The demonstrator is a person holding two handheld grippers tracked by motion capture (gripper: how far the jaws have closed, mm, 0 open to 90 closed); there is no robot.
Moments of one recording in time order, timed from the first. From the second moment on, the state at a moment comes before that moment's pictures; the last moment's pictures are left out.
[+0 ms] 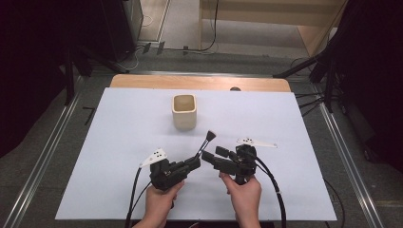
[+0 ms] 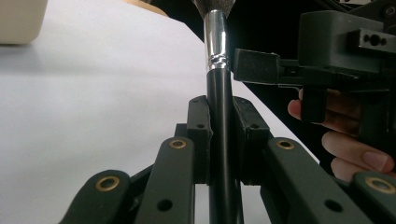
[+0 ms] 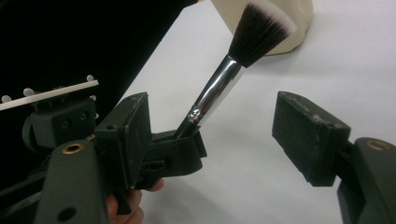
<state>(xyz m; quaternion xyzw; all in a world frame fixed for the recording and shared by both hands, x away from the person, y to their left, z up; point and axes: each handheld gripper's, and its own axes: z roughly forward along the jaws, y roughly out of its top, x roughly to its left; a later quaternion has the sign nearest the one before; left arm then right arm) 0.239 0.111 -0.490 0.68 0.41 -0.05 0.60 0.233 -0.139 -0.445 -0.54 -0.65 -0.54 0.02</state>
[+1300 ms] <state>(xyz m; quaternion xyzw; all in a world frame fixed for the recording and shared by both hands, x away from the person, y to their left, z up) 0.234 0.106 -0.491 0.67 0.40 -0.05 0.62 0.251 -0.121 -0.458 -0.58 -0.58 -0.56 0.07</state>
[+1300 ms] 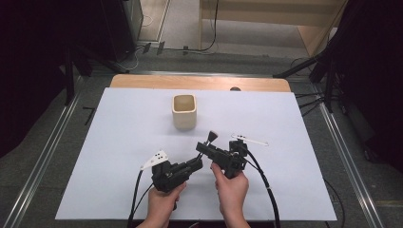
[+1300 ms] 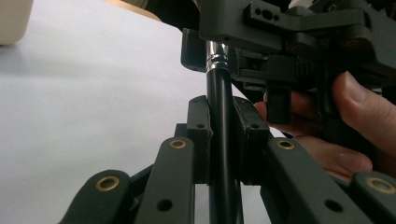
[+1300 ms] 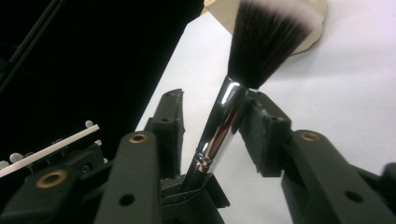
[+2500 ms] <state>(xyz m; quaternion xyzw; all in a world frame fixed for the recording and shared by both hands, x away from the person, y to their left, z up) 0.235 0.097 -0.492 0.70 0.38 -0.06 0.60 0.254 -0.131 -0.462 -0.59 -0.55 -0.57 0.14</state>
